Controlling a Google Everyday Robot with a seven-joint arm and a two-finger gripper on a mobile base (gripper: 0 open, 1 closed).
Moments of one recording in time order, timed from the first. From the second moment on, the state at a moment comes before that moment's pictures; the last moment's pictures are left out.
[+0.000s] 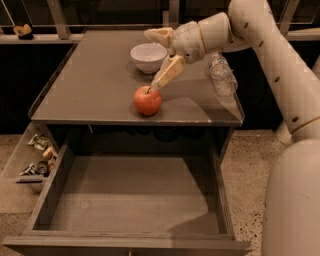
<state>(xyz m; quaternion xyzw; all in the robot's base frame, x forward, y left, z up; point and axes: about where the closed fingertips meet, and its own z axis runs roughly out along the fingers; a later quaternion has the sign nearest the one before) 0.669 0.005 0.944 -0.66 0.50 0.31 0.47</state>
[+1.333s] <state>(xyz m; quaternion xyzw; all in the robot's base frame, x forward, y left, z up) 0.599 0.041 0.932 -0.68 0.46 0.37 0.44</state>
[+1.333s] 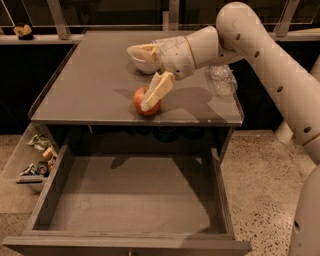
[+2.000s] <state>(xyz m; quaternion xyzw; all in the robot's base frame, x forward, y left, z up) 0.583 0.077 0.890 -0.71 0.47 0.37 0.38</state>
